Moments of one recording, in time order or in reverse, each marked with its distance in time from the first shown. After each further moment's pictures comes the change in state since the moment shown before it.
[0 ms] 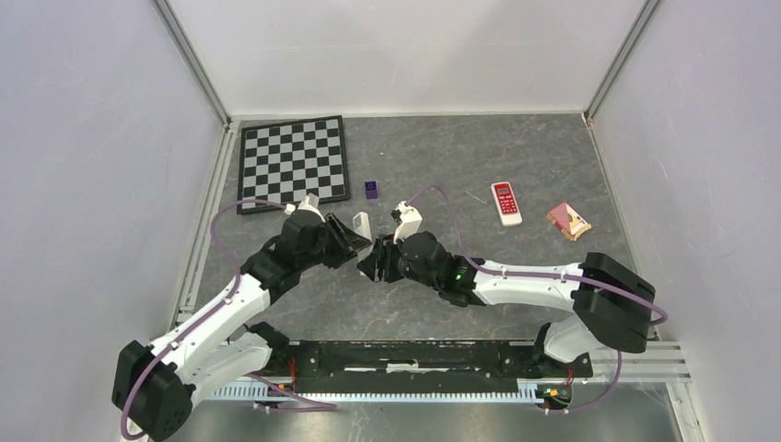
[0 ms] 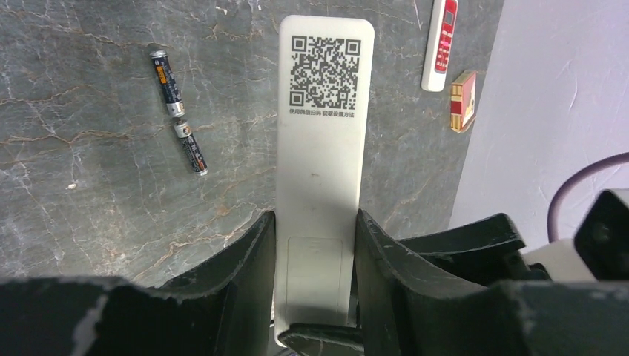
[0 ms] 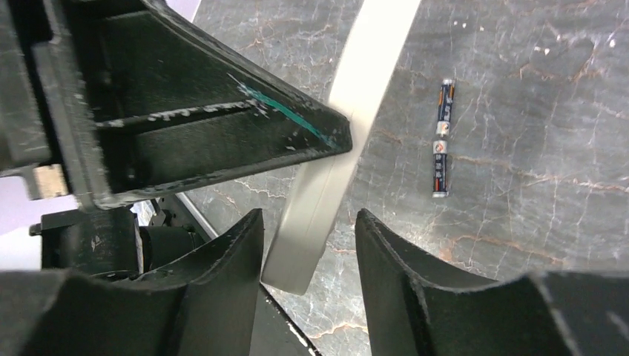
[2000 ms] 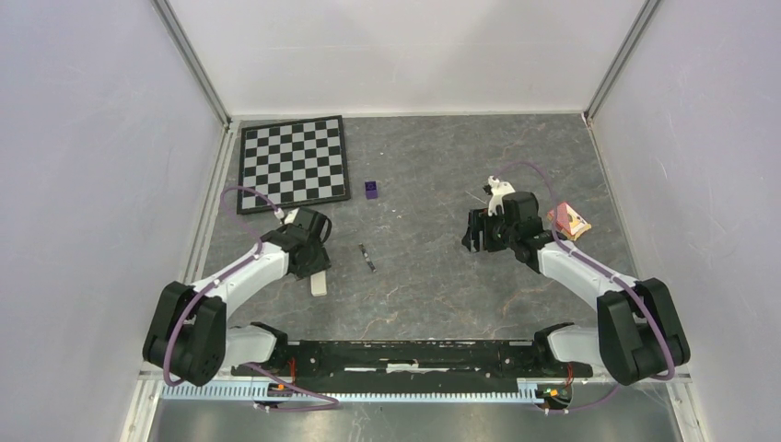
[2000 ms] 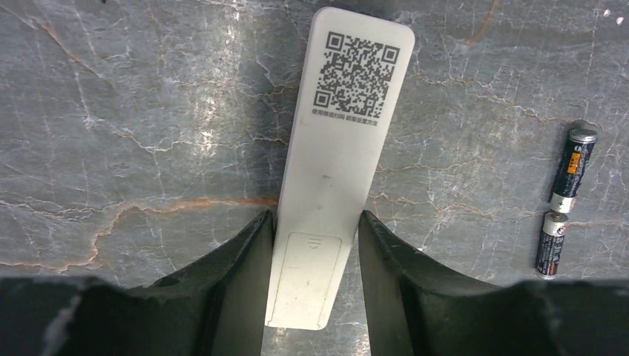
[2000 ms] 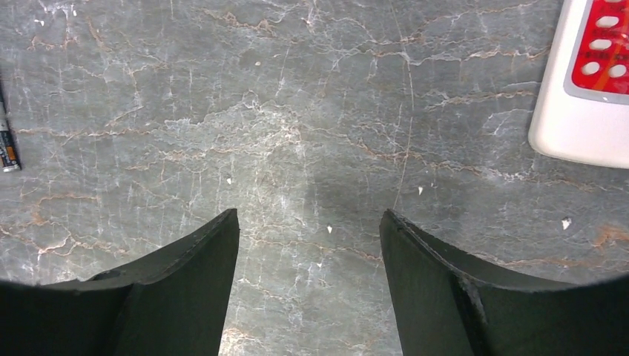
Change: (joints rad) left arm 0.180 0.335 0.033 -0.279 -0.314 0.367; right arm -0.815 -0.188 -0.184 -0.396 -0.362 -0.561
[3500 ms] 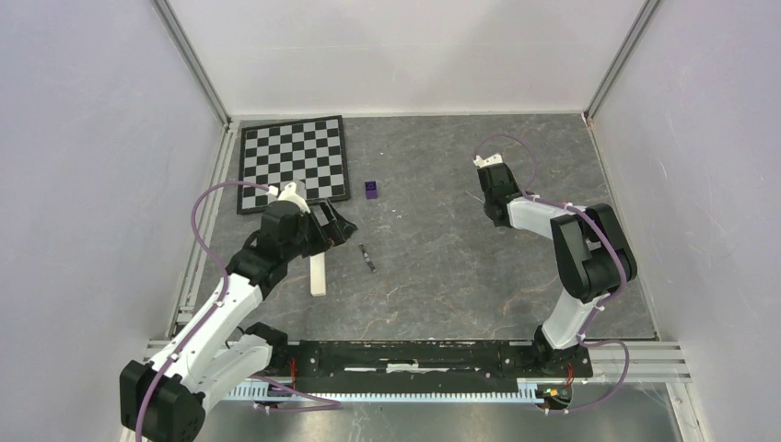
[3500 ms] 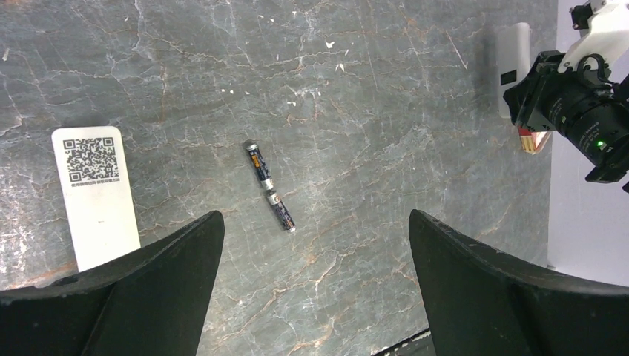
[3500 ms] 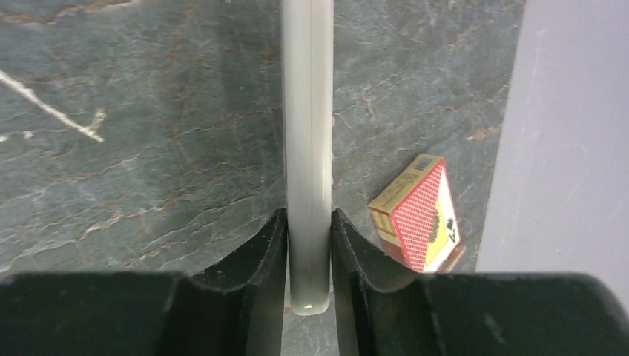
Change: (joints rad) left arm 0.002 -0.374 0.004 0.243 0.325 0.014; right arm 0.000 0.475 0.350 -0.006 0.852 -0.419
